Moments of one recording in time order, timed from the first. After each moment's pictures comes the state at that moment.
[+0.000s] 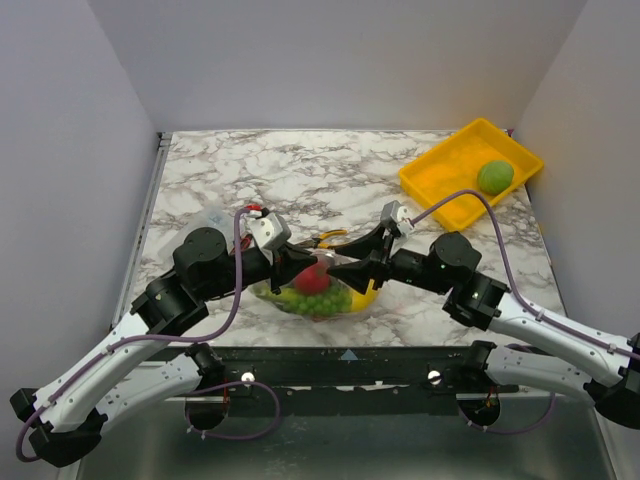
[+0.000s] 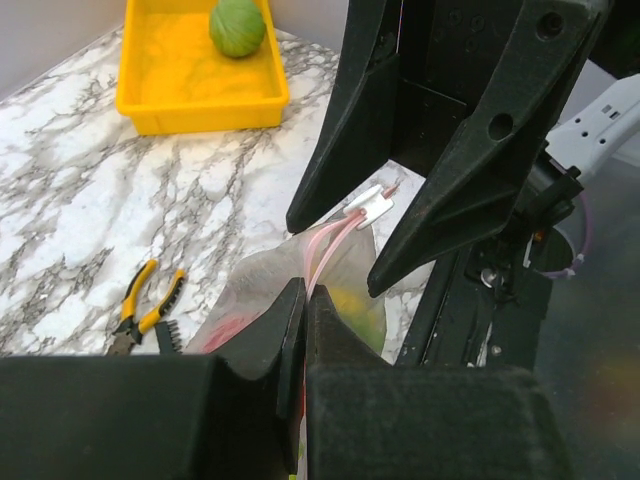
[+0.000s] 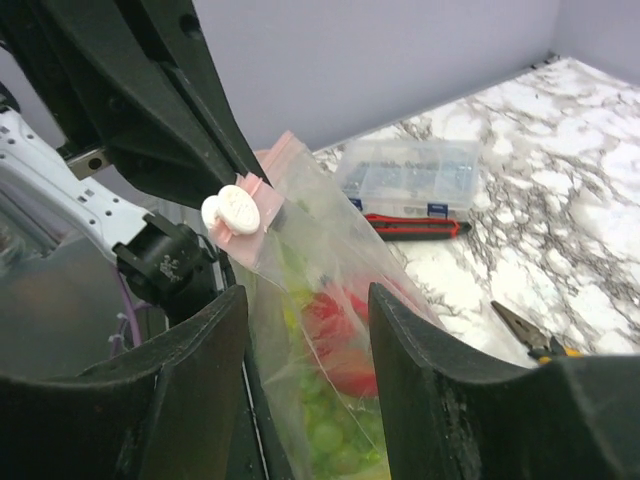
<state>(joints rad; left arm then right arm) -0.84 0.72 0.93 -0.32 0.30 -0.07 0.96 0.94 0.77 0.19 -0.27 0.19</state>
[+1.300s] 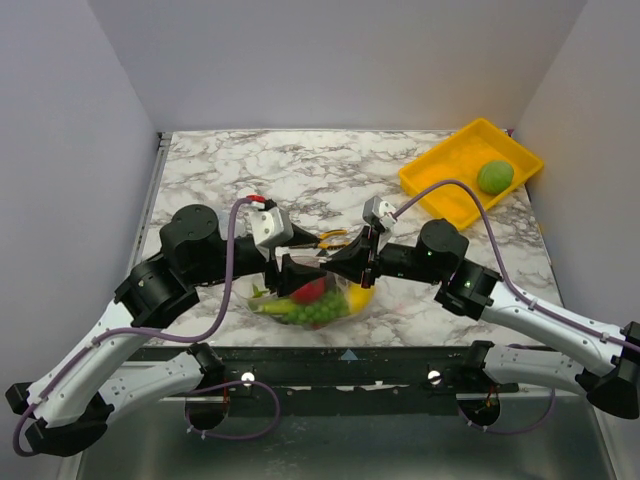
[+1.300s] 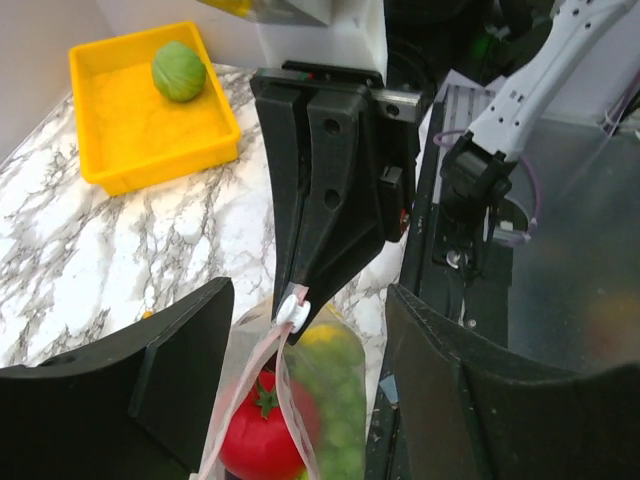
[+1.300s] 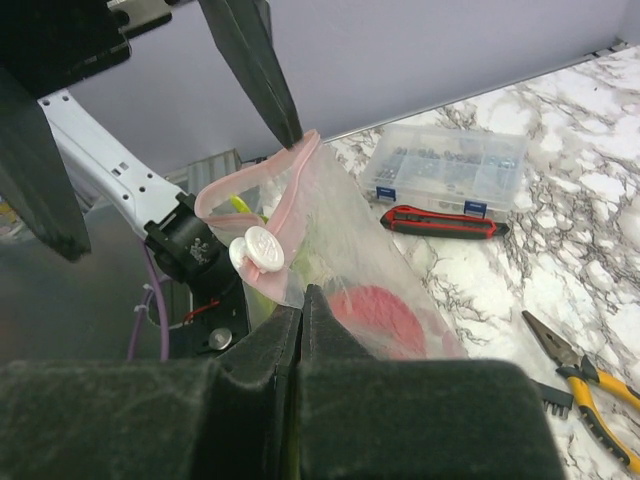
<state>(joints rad) -0.83 0.82 1.20 -0.49 0.47 0.04 0.96 1.02 0.86 0.16 -0.39 0.16</state>
